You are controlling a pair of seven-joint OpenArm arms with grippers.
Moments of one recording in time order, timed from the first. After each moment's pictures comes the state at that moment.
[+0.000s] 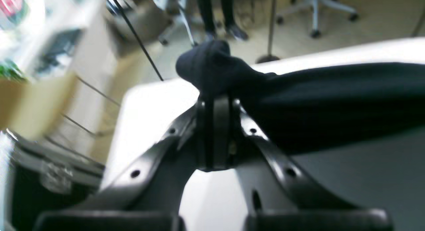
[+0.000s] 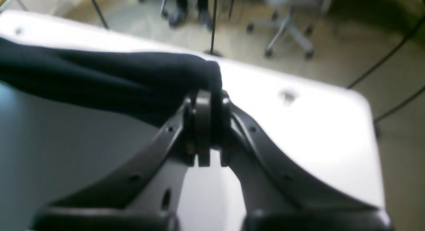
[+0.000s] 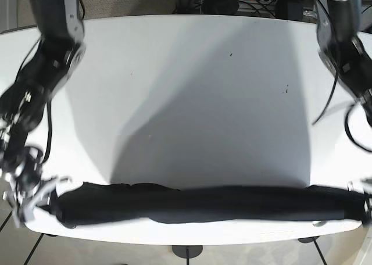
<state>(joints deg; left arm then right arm) -30.5 -27.1 -31.6 91.3 -26.7 -34.0 57.5 28.2 17.0 26.9 102.9 32.0 31.3 -69.3</state>
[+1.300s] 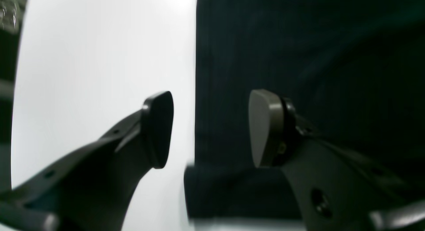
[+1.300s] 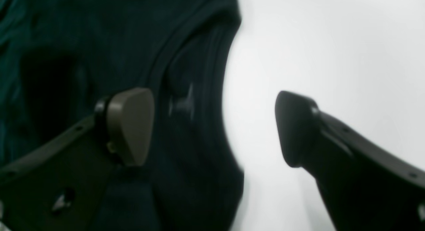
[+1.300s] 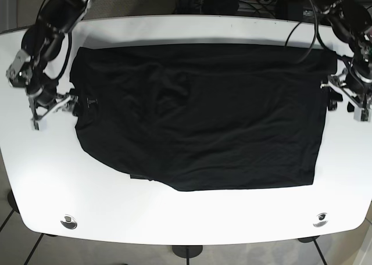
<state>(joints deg) 2.0 -16.9 -43.4 105.6 -26.3 -33.7 63.4 8.1 12.1 38.6 85.7 24.3 31.2 -66.1</state>
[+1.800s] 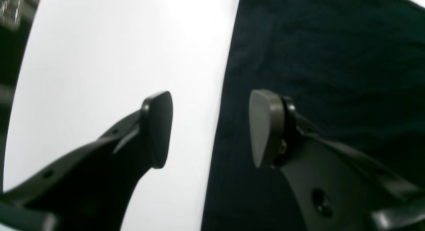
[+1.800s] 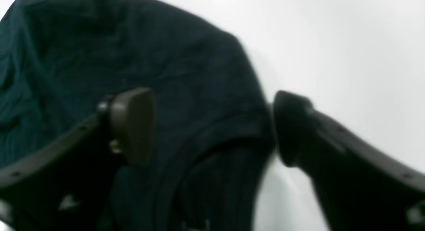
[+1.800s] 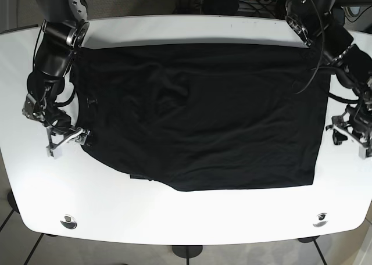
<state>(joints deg) -19.9 -16.7 -38.7 82.7 -7.8 -33.4 55.9 24.0 16.0 27.4 49.8 21.0 31.4 -44.6</state>
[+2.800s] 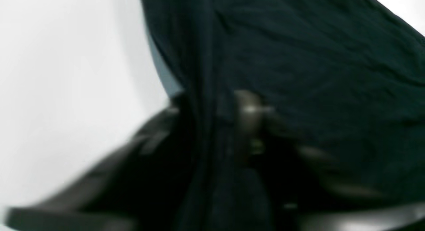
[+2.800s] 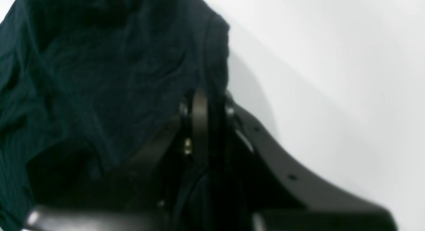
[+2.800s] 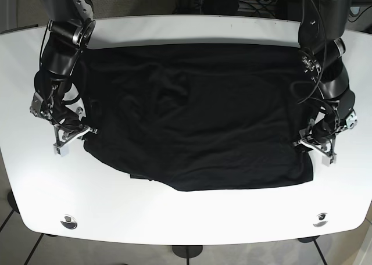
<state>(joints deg) -36.8 -19.9 -32.4 27.1 -3.9 -33.1 30.3 23.6 14.5 27.7 49.4 20.7 30.8 -43.5</state>
